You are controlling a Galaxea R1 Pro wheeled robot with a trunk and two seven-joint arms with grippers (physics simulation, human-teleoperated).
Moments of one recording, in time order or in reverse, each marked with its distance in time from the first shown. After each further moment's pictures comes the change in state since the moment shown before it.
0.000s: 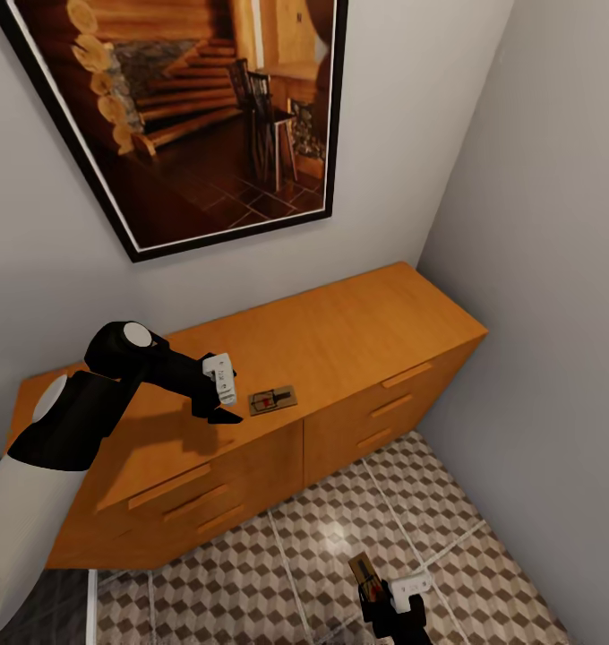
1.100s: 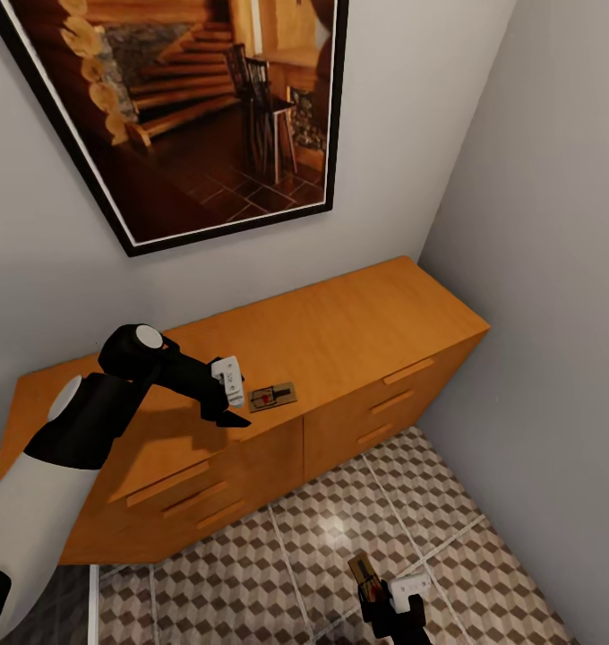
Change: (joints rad) left arm 0.000 -0.038 0.000 0.047 0.001 0.002 -0.003; right arm 0.000 0.002 0.000 0.000 0.000 0.000 0.000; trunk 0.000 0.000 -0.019
